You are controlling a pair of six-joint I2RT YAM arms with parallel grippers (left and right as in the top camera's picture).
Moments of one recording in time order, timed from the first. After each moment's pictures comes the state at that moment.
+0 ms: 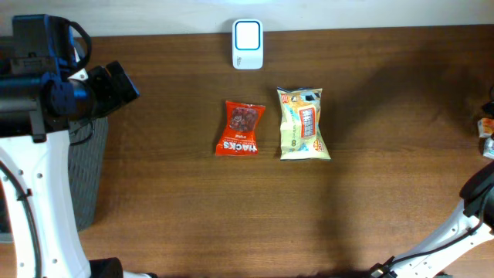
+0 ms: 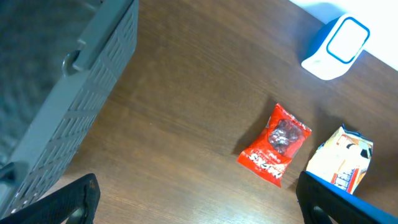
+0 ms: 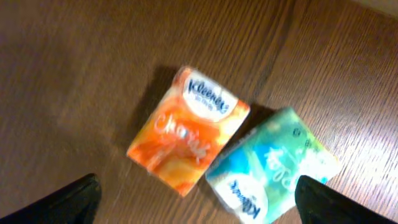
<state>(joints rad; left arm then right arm) 0.05 1.61 2.14 -1.56 -0.01 -0.45 -0.76 2.27 1.91 -0.76 0.12 0.38</state>
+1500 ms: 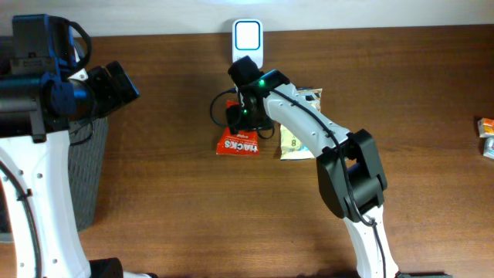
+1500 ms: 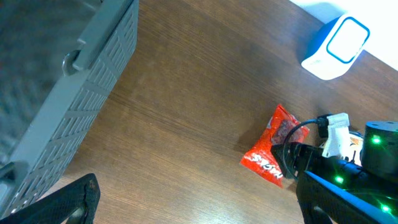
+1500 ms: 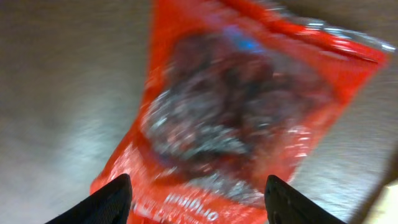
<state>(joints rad) 0.05 1.61 2.14 -1.56 -0.01 -0.45 0.54 2.29 1.93 -0.97 -0.14 0.35</state>
